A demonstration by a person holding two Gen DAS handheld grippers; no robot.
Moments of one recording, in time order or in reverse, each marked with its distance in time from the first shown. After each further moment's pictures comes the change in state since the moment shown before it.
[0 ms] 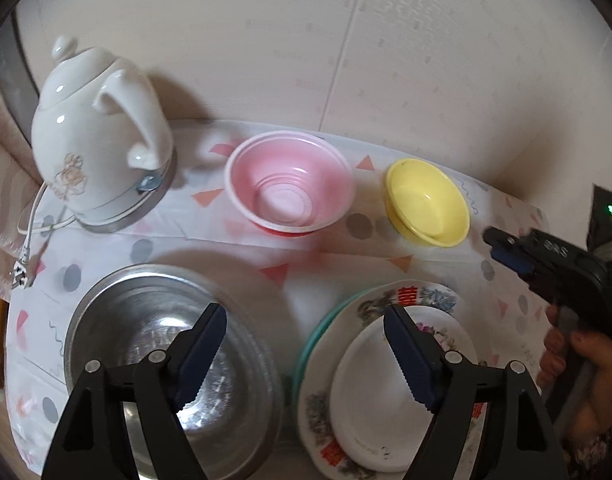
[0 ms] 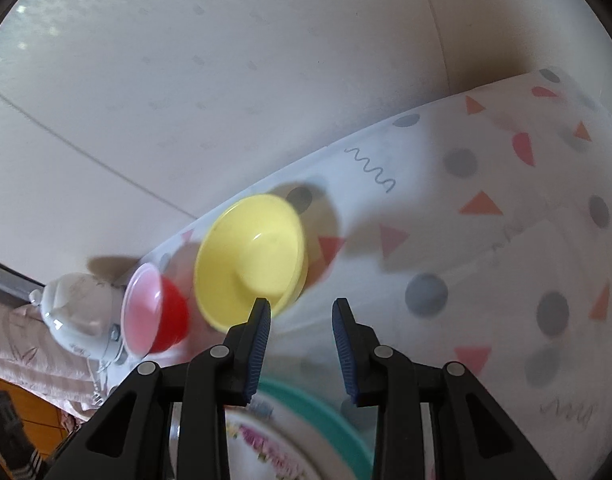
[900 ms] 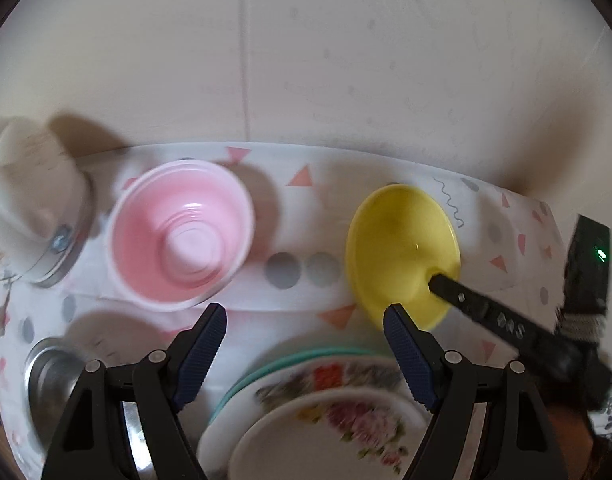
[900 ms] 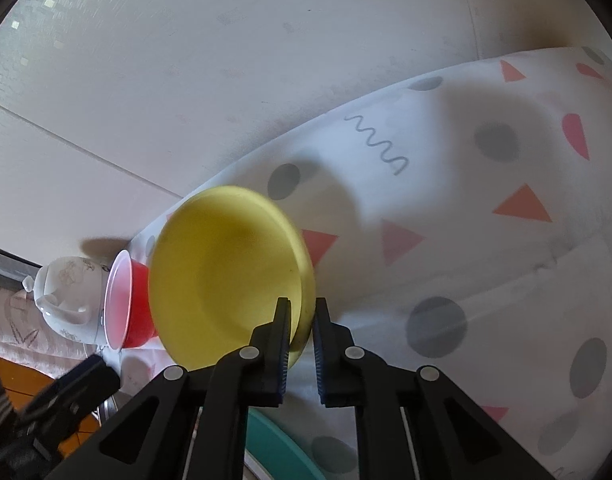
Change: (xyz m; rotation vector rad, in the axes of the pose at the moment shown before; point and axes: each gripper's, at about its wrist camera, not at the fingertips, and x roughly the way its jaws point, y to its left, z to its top) left arm 0.061 -0.084 0.053 0.068 0.075 0.007; right arm 0.043 -0.029 0.010 -0.031 0.104 0.079
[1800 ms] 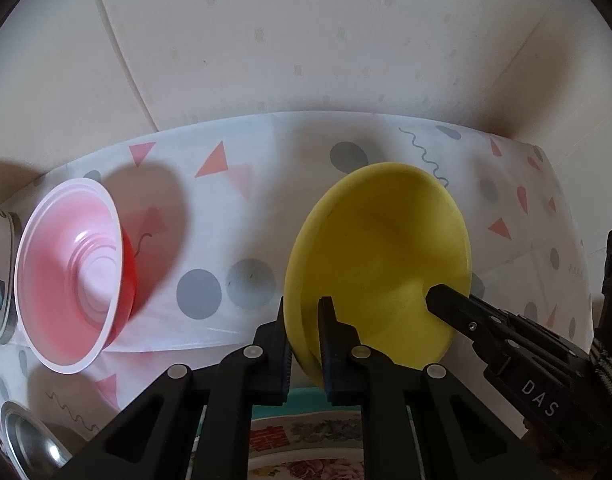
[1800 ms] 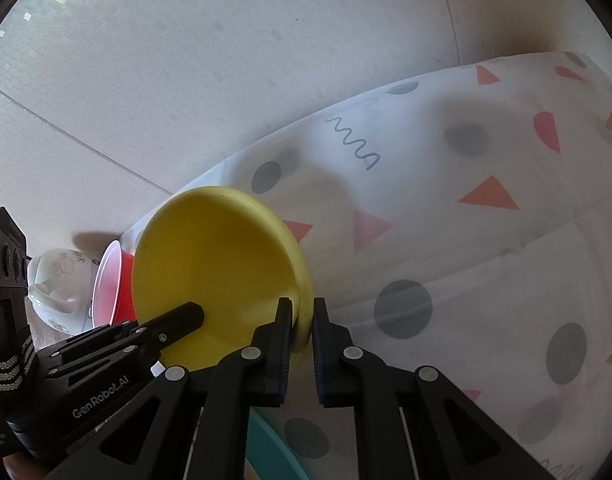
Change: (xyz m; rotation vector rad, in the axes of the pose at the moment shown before) left arm 0.053 -0.041 0.011 0.165 0.099 -0.041; right arm -0.024 -0.010 -0.018 -0.024 -0.033 -0.048
